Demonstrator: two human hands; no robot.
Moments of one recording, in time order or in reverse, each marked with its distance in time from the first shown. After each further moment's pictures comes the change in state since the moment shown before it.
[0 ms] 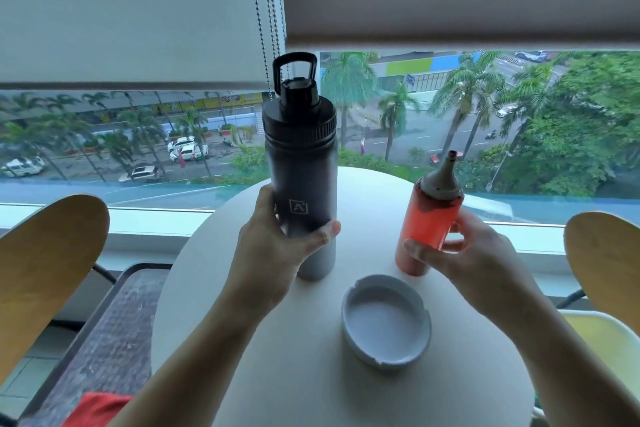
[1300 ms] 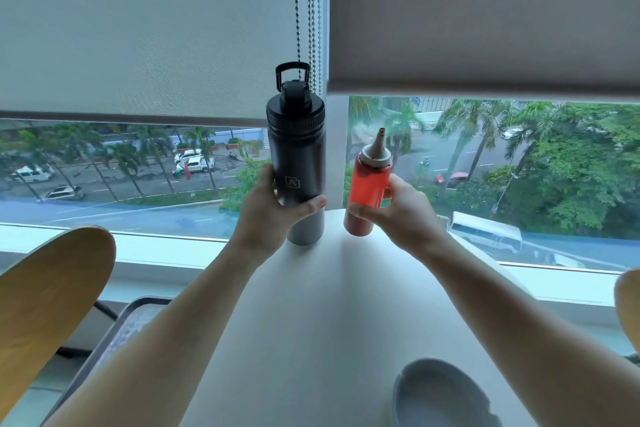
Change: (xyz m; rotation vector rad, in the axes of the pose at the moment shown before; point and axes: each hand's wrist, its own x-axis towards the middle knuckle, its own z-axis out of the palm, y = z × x) left_hand 0.160 -0.040 -0.039 -0.021 0.028 0.097; right_hand 0.164 -0.075 0.094 0.049 -0.048 -0.118
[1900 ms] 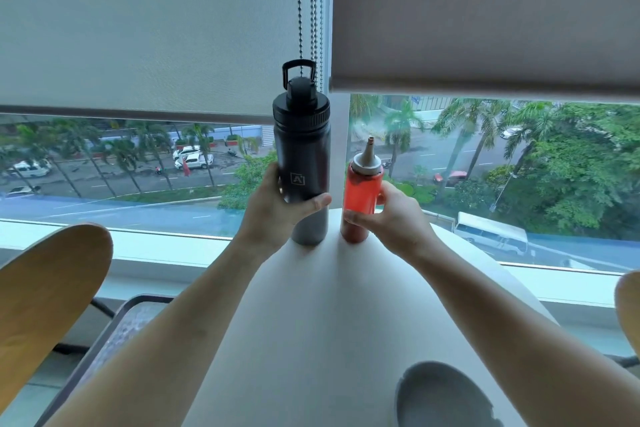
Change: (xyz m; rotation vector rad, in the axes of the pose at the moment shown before) left_hand 0.011 -0.009 0.008 0.018 -0.001 -0.019; right_hand 0.006 0.008 0.018 -0.060 -0.030 0.026
